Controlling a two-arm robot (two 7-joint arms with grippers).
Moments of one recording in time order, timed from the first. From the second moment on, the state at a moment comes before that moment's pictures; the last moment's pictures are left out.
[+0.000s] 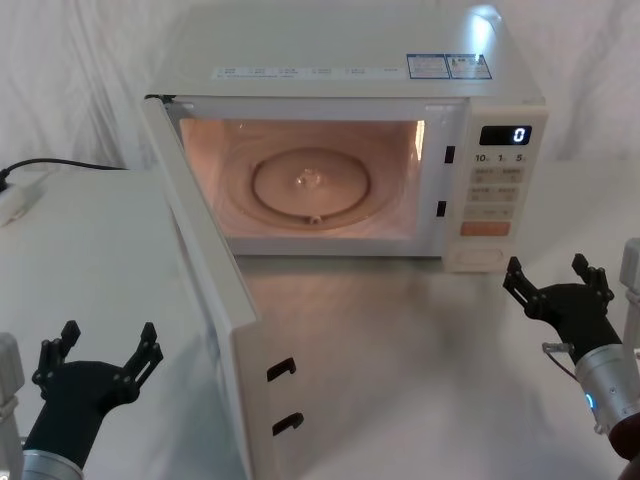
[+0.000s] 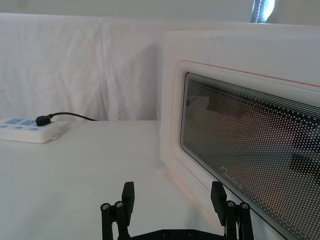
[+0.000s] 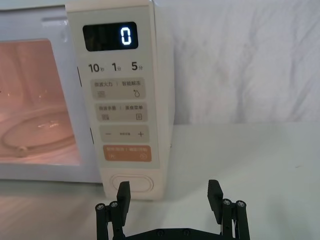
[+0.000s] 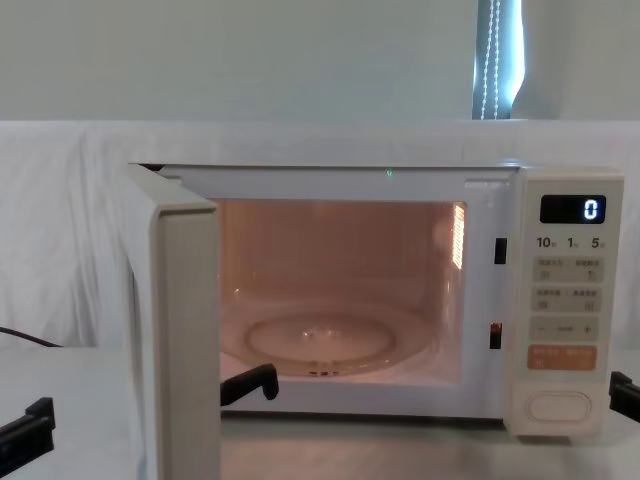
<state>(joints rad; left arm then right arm) 0.27 0.24 0.04 -1.85 -0.25 -0.02 -0.02 0.10 0.05 -0.02 -1.44 0.11 -0.06 0.08</state>
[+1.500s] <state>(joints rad) 0.27 0.24 0.04 -1.85 -0.25 -0.02 -0.02 0.11 0.07 -0.01 -1.40 0.10 -0.06 0.09</state>
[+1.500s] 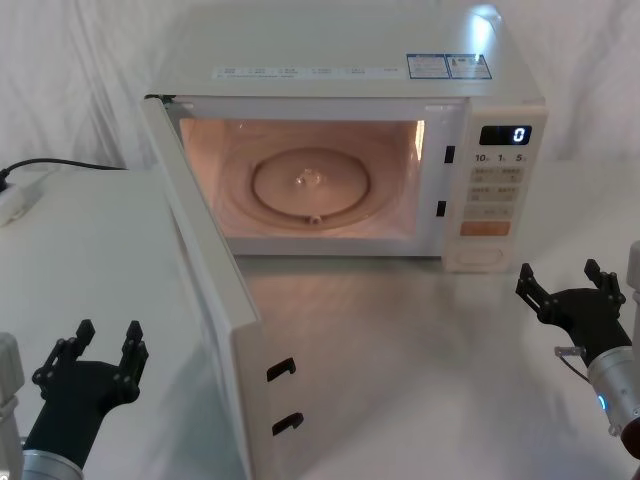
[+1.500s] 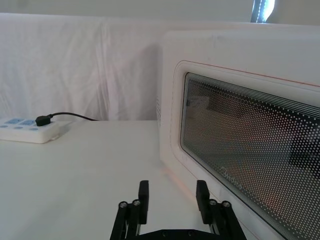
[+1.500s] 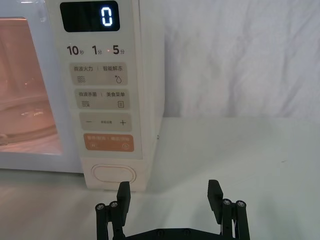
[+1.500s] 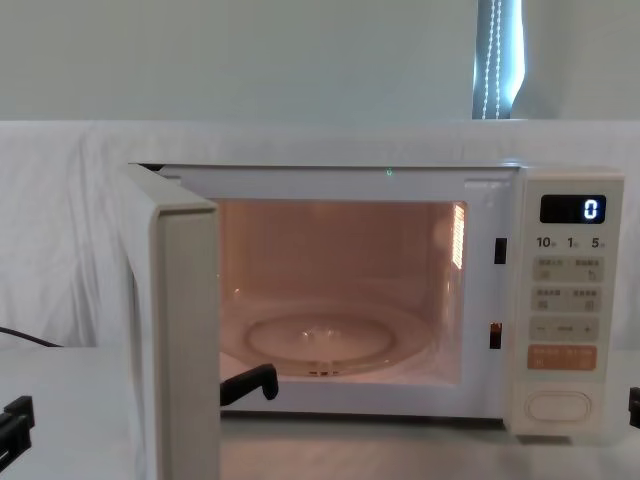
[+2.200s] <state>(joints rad) 0.27 0.24 0.04 -1.85 -0.25 -0.02 -0.02 0.11 0.07 -0.01 -1.40 0.10 -0.06 0.09</state>
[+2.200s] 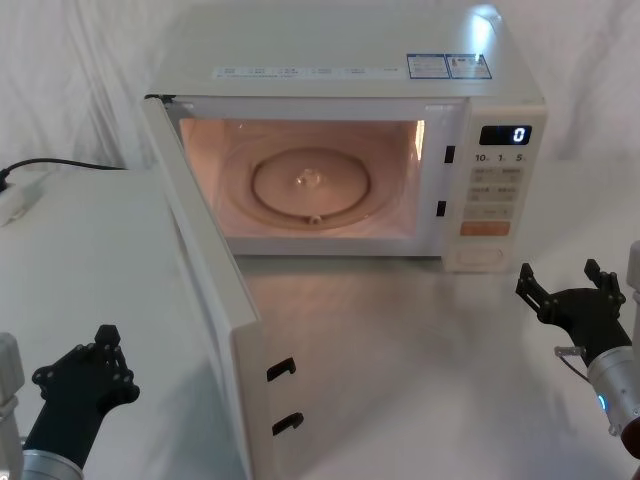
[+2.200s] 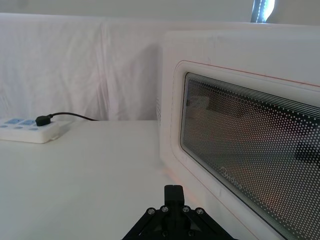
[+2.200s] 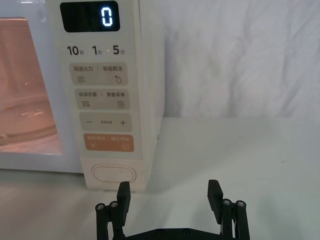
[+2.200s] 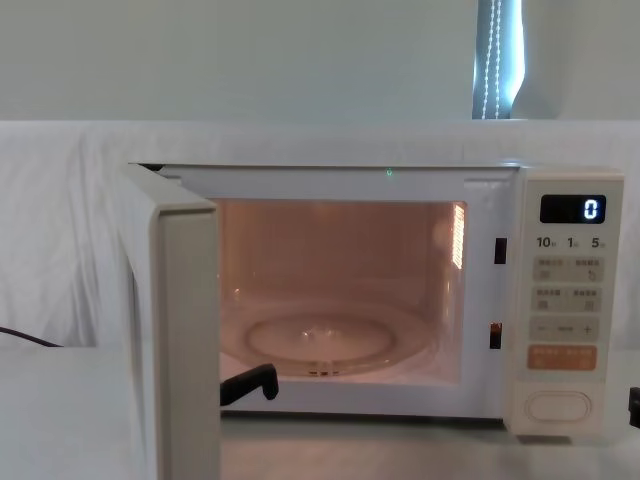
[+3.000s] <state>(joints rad) 0.23 0.25 0.00 -1.89 -0.38 0.03 -0.20 0.11 0.07 -0.01 -1.40 0.10 -0.06 0.09</state>
